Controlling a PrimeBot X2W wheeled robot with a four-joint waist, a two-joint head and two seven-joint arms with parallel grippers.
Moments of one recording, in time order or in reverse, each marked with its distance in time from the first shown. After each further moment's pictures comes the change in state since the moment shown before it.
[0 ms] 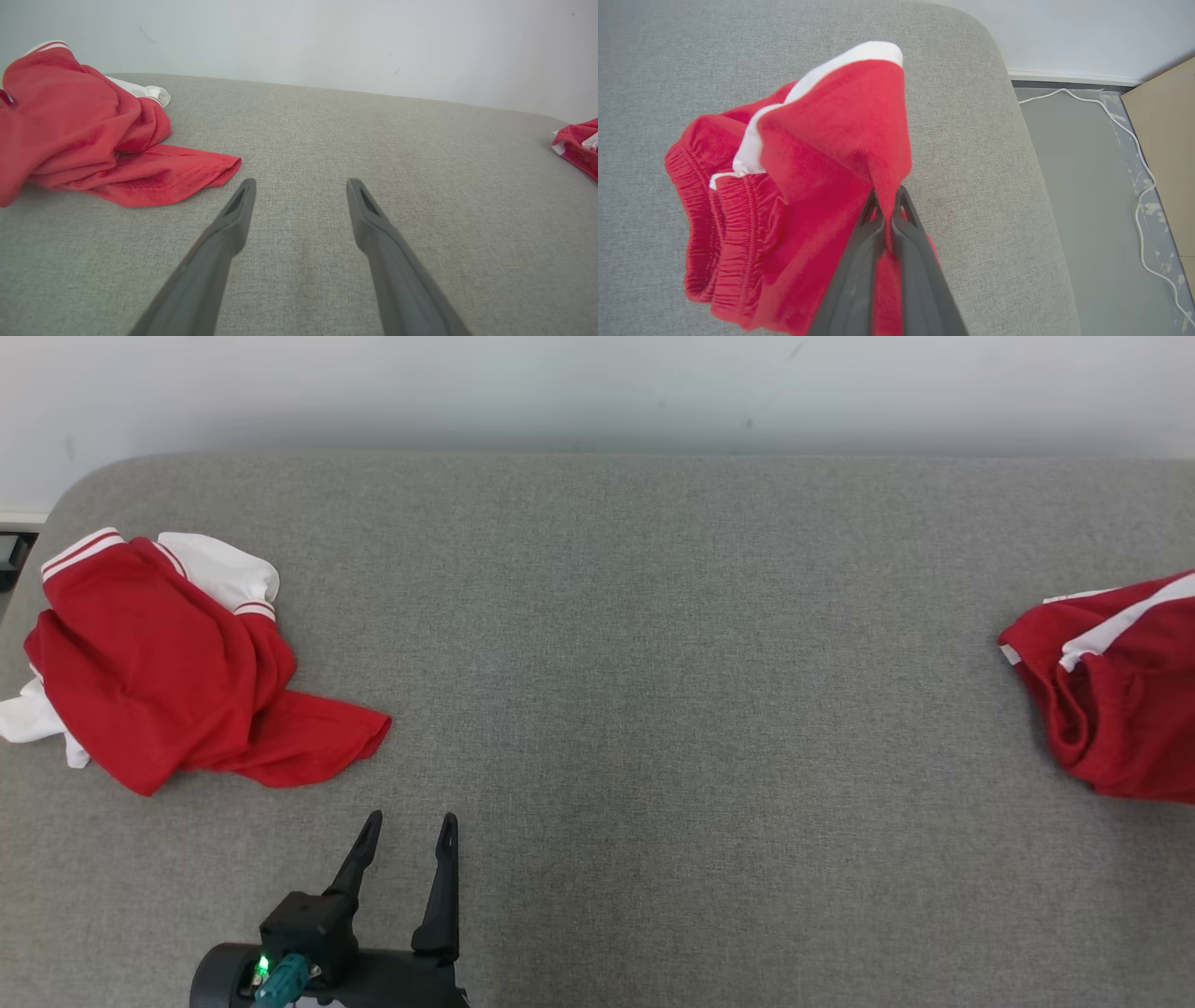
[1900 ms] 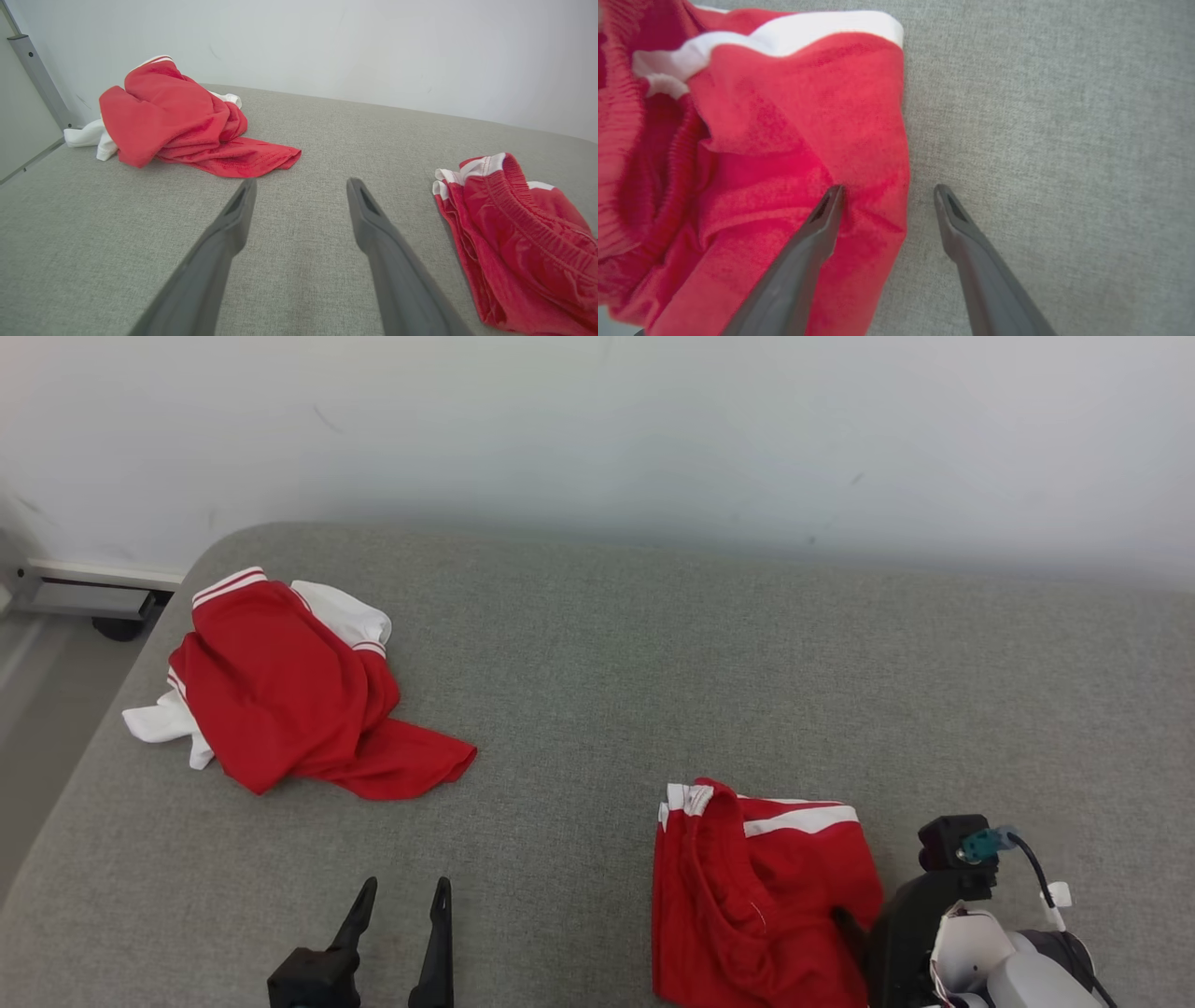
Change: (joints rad) left arm 0.088 -0.002 0.004 0.027 0.014 0.019 0.000; right arm 0.472 0.403 0.161 -0.333 0.028 -0.119 -0.051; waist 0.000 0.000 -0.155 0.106
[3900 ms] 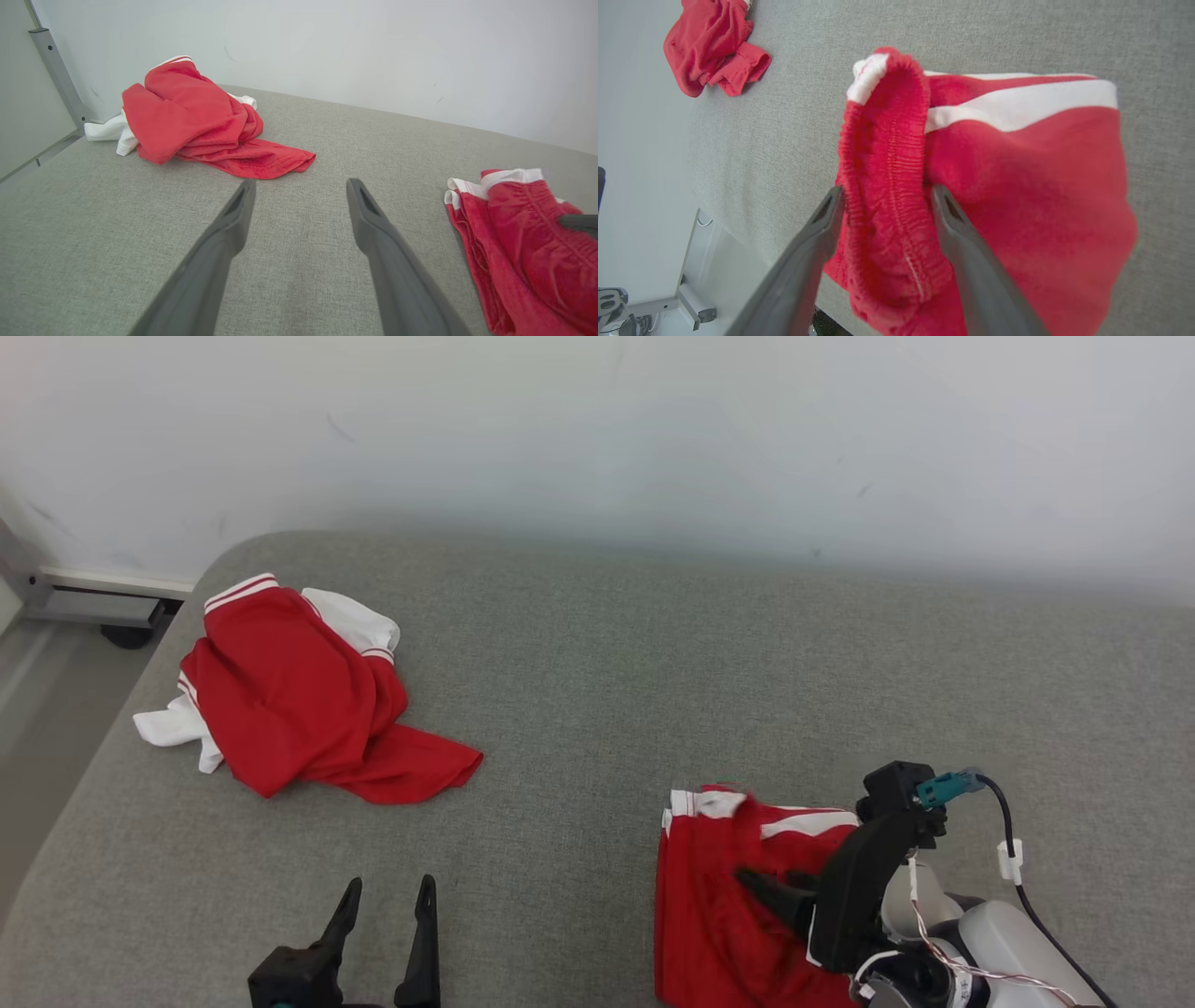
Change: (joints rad) left arm -0.002 0.002 0.024 0.005 -0.029 -0.001 0.007; right arm -0.063 0.088 -0.012 -0.103 0.229 0.045 0.164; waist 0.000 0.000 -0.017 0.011
